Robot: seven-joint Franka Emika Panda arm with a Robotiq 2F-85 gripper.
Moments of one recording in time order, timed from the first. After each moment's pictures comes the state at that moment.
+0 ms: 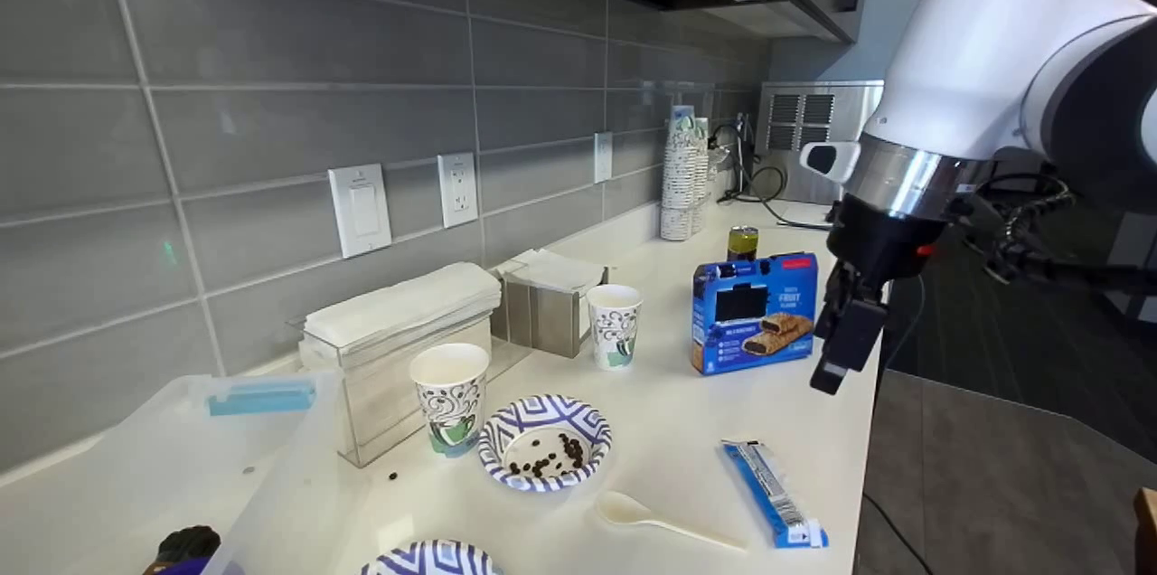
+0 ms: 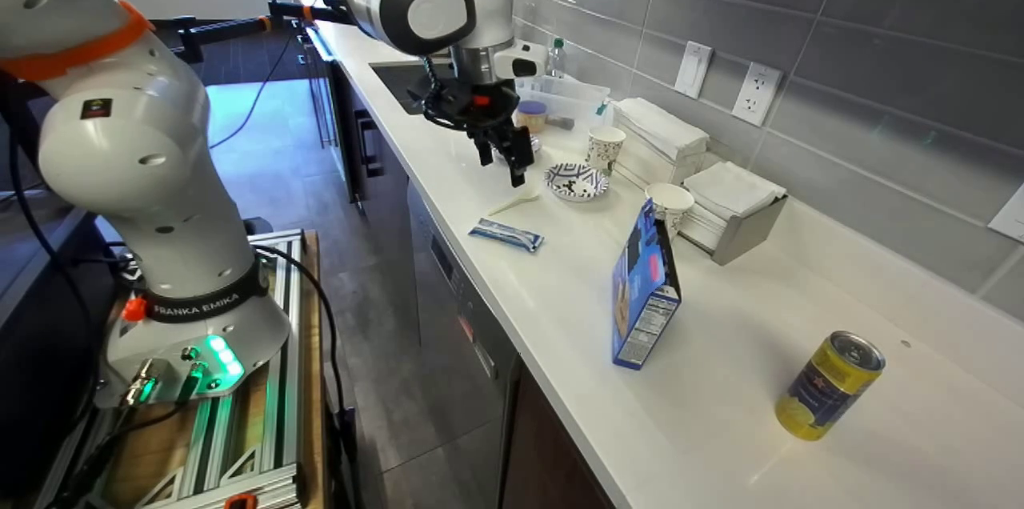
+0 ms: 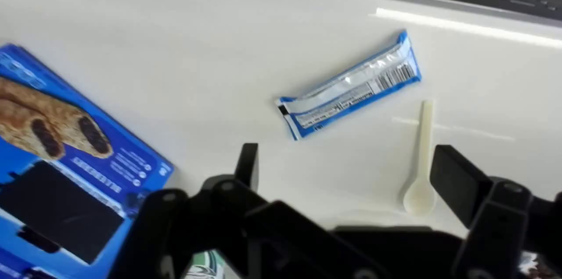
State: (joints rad) arm 0.12 -0.38 0.03 -2.76 -0.08 2.60 -0.07
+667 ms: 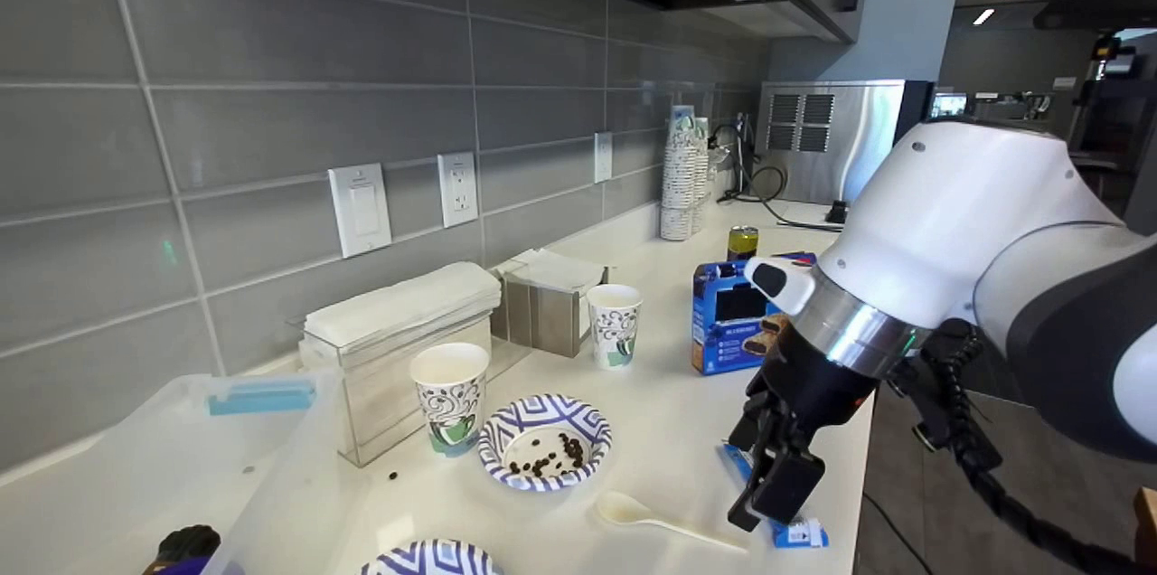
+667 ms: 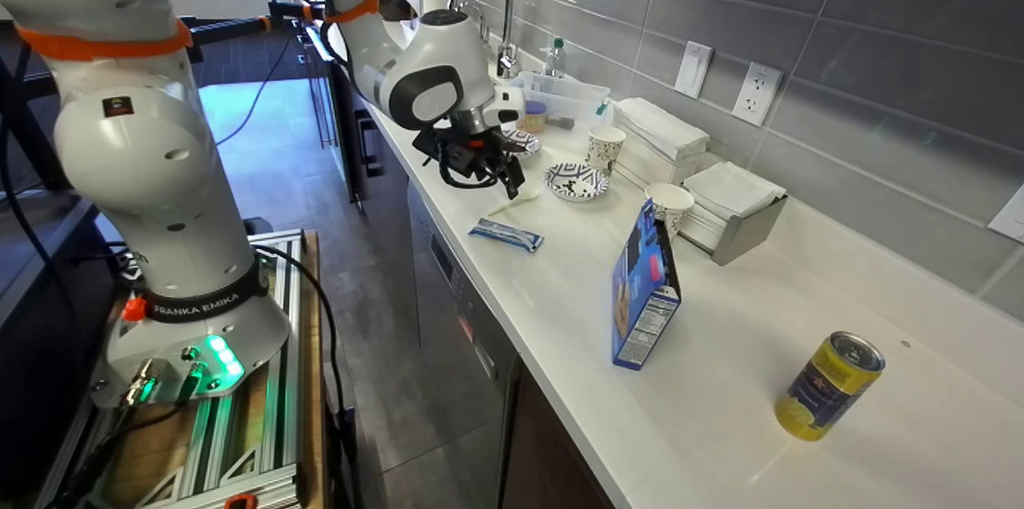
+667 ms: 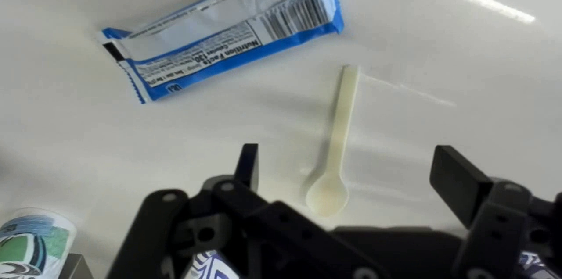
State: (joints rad) arm 0.25 0.02 0.10 -2.76 0.04 3.16 -0.14
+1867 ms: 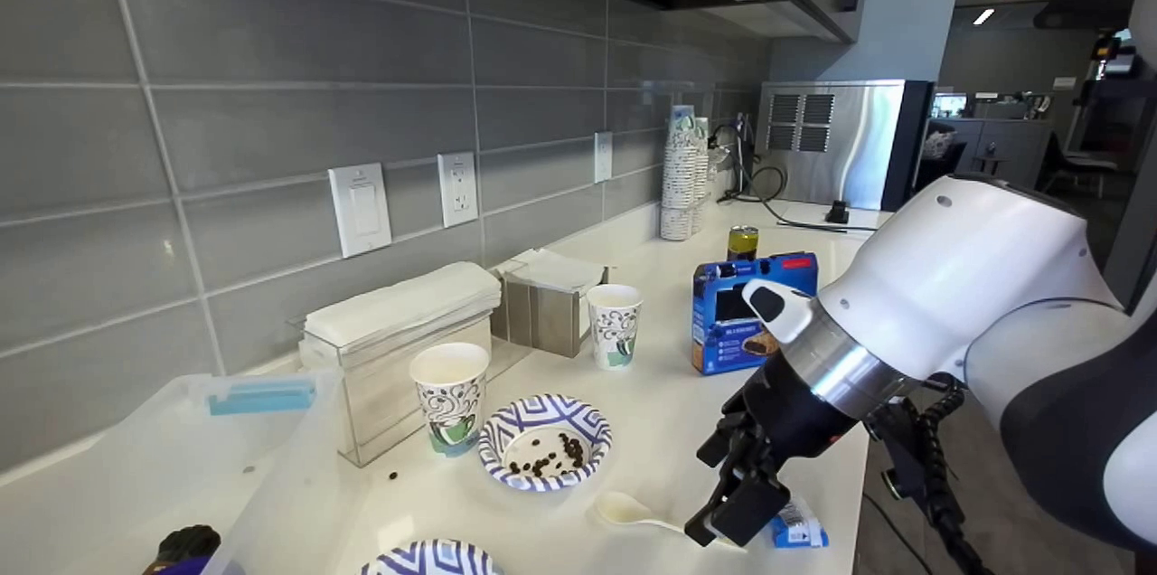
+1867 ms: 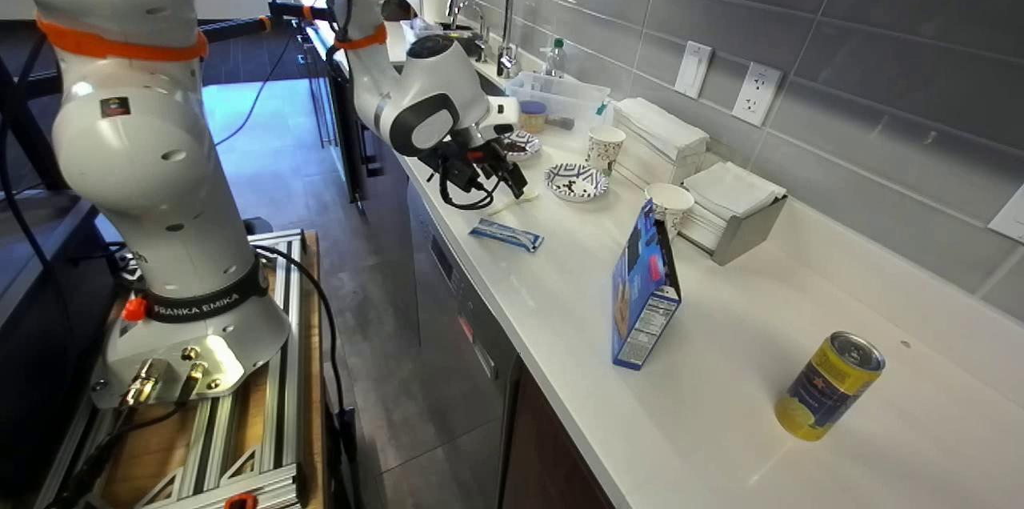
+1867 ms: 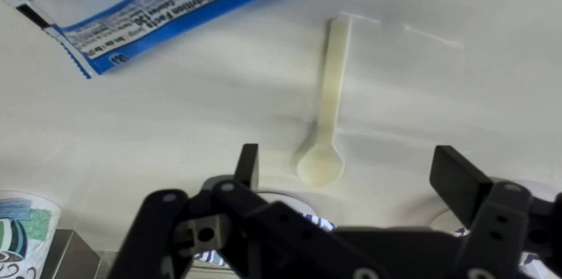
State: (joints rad) arm 0.23 0.17 0.14 -2.74 0.03 3.46 -0.06
